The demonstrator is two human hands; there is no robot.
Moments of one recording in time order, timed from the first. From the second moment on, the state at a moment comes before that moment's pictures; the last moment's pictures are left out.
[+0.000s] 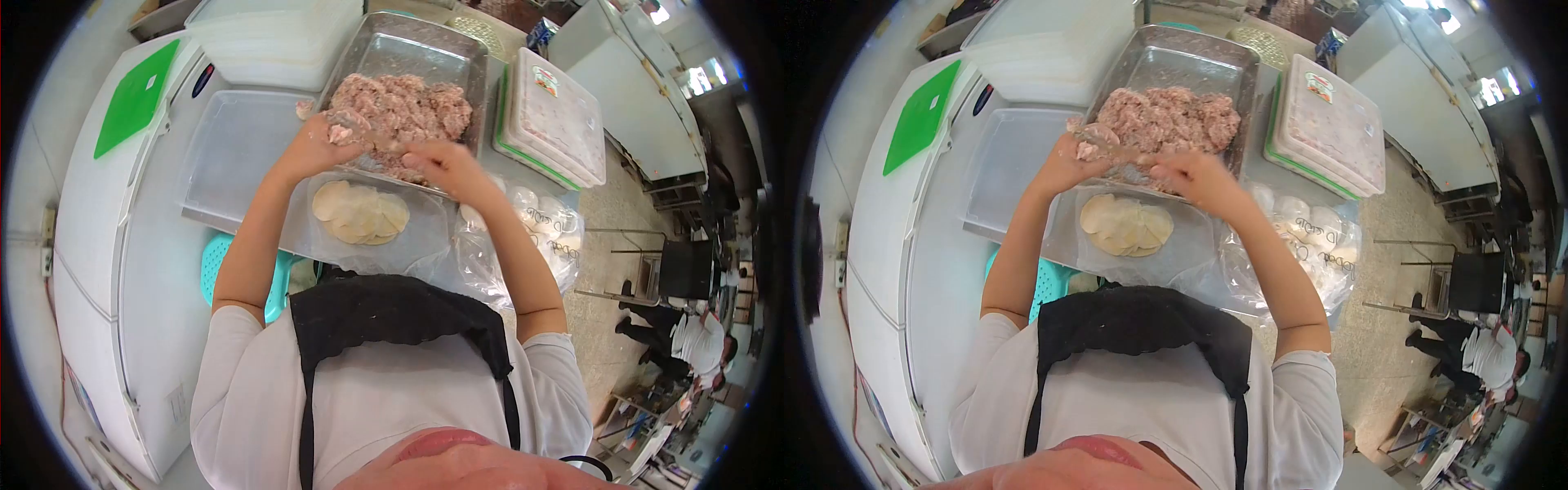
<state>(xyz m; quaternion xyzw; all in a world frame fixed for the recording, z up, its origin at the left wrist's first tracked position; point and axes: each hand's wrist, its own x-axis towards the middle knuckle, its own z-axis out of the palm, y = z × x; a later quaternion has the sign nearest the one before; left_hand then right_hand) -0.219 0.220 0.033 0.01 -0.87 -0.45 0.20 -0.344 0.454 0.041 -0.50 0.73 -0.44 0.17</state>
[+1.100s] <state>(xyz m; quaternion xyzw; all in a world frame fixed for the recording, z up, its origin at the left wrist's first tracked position) -0.227 0.257 0.022 0.00 -0.88 -0.37 0.30 -0.375 0.528 0.054 -0.46 0.85 -0.24 0.05</state>
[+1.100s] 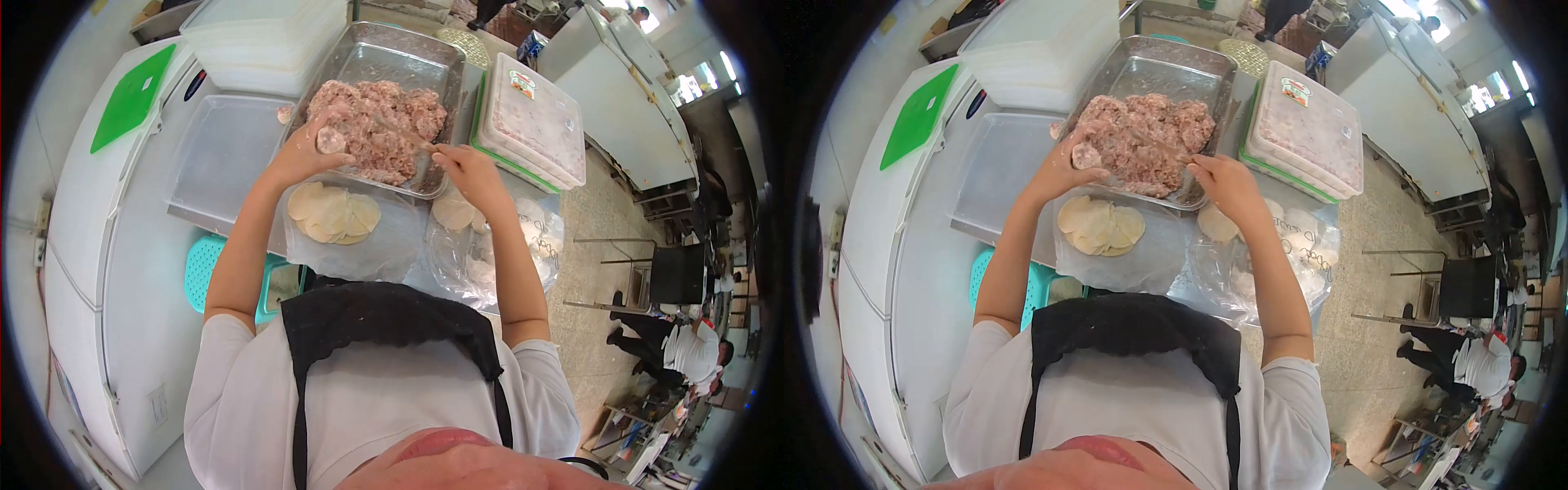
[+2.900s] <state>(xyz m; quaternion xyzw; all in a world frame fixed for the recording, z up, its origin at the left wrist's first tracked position) -0.254 0.036 -0.098 0.13 -0.93 -0.33 0.12 -0.263 0.460 0.064 -0.23 0.91 -0.33 0.10</state>
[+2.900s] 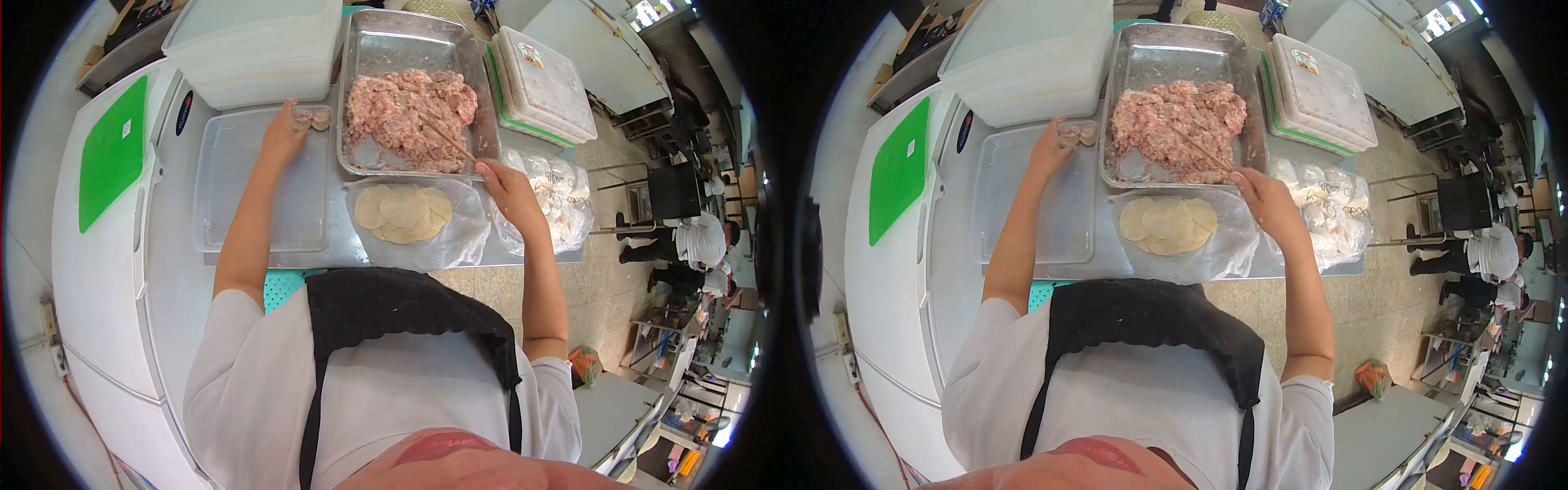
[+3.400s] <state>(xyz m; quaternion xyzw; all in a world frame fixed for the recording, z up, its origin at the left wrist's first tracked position) -0.170 0.229 -0.002 0.03 -0.87 -0.49 0.05 -0.349 0.460 0.002 -0.54 0.84 0.03 -0.04</state>
